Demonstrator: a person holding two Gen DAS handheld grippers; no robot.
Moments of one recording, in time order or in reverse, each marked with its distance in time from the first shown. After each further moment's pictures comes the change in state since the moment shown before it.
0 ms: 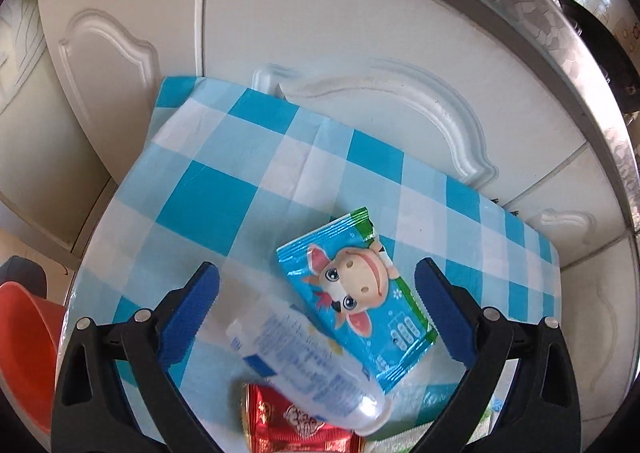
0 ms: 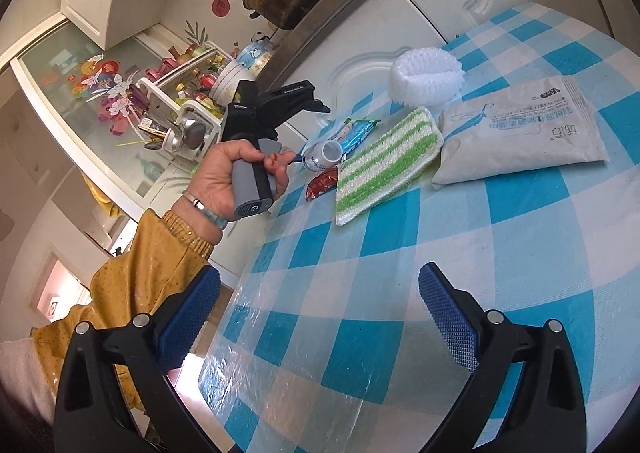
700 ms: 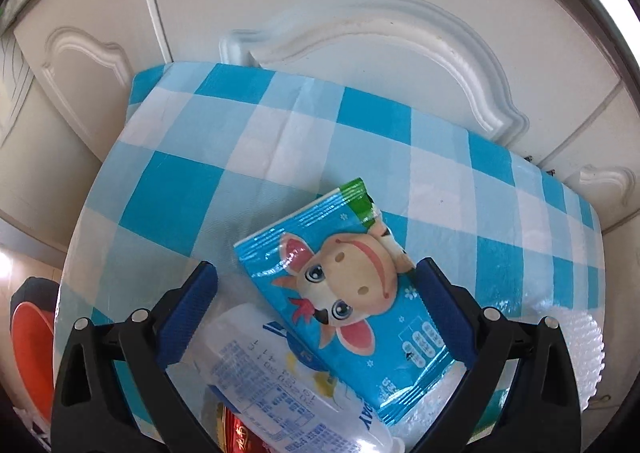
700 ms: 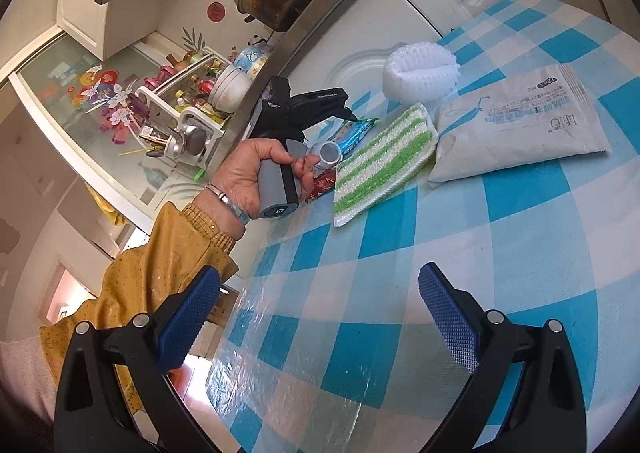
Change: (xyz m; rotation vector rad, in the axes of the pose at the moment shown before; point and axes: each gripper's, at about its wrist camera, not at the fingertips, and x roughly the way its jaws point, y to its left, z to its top) left arm 0.036 -0.028 -0.011 0.129 0.066 0.100; right arm 0.001 -0.006 0.002 0.038 0.002 0.024
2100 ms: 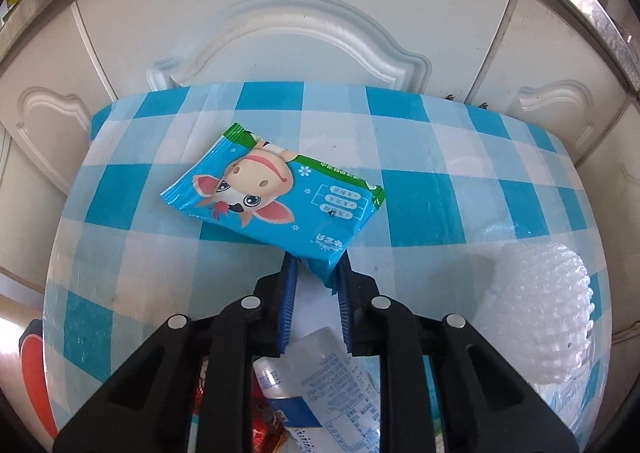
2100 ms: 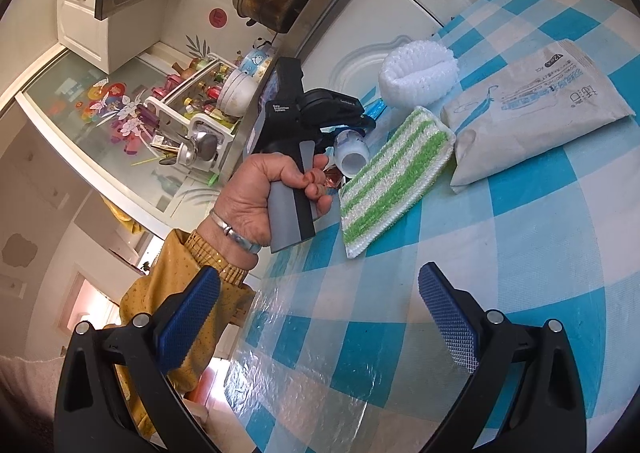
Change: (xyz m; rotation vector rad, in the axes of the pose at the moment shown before) left arm -0.027 -0.047 -0.046 0.208 -0.073 -0.066; right arm -0.002 -0.009 0.001 0.055 0.009 0.070
